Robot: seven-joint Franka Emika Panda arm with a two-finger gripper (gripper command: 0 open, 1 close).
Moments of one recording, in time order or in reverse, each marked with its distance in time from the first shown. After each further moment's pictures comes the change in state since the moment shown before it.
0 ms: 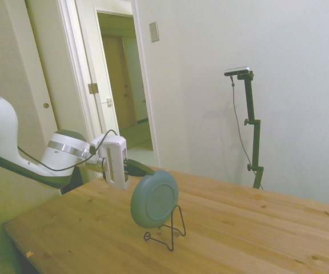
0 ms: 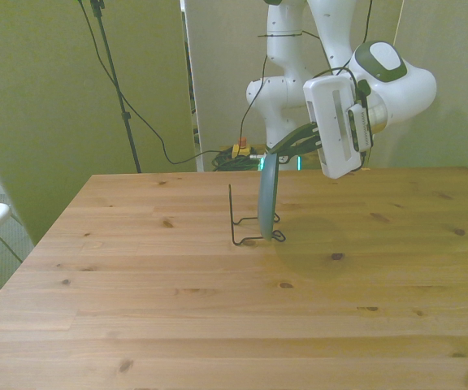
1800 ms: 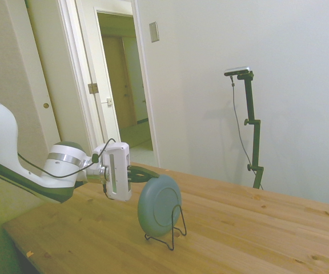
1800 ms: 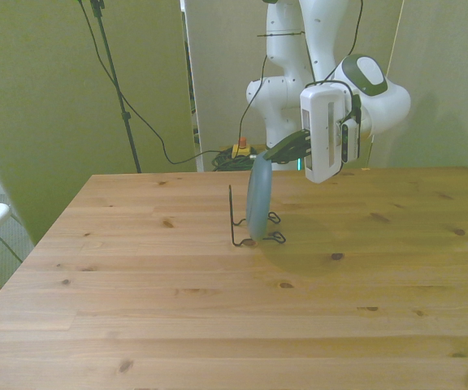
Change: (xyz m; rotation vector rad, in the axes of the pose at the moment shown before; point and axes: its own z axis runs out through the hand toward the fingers) arm -0.040 0.005 0.018 0.049 0.165 -0.183
